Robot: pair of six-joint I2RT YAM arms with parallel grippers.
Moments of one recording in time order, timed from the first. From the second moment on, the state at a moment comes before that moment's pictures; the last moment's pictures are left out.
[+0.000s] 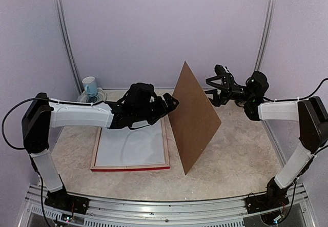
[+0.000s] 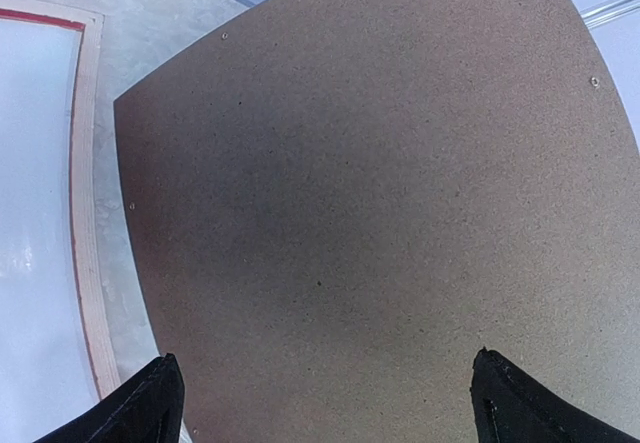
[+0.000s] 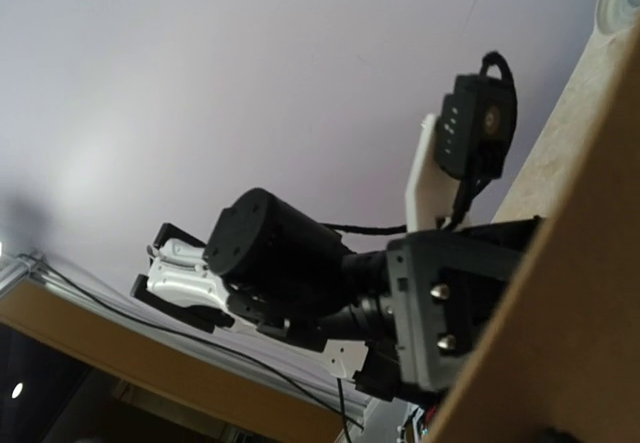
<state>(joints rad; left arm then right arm) -0.87 1.82 1.28 0.12 -0.10 -1.00 0.29 1.62 0.94 1.02 -1.22 1.43</state>
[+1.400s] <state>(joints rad) -0.83 1.71 1.38 0.17 0.10 -1.09 0.44 1.99 0.91 1.44 -1.14 1.62</state>
